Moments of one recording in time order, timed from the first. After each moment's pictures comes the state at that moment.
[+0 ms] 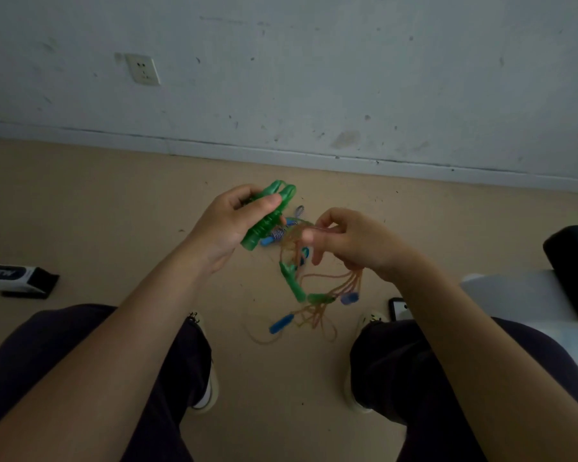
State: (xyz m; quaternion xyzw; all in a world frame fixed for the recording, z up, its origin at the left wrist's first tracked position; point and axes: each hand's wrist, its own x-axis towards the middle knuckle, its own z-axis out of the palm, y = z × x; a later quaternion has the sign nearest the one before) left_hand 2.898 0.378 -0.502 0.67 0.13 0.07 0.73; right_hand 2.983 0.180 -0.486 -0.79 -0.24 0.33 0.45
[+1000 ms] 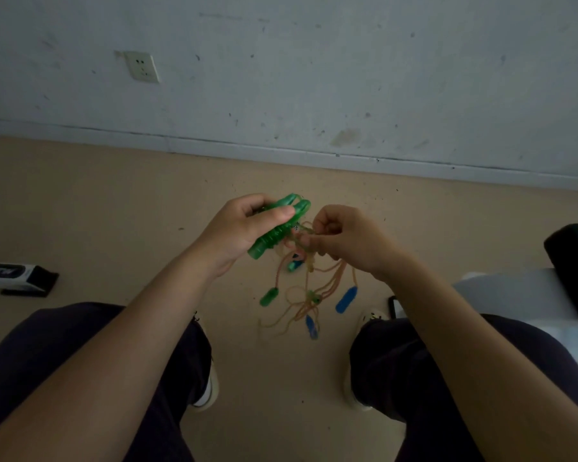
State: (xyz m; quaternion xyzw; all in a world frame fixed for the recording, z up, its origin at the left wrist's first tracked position) left_hand 2.896 0.369 -0.506 0.72 0.12 0.04 0.68; right_hand 2.988 0.186 -0.506 -0.82 -0.28 0.24 0.44
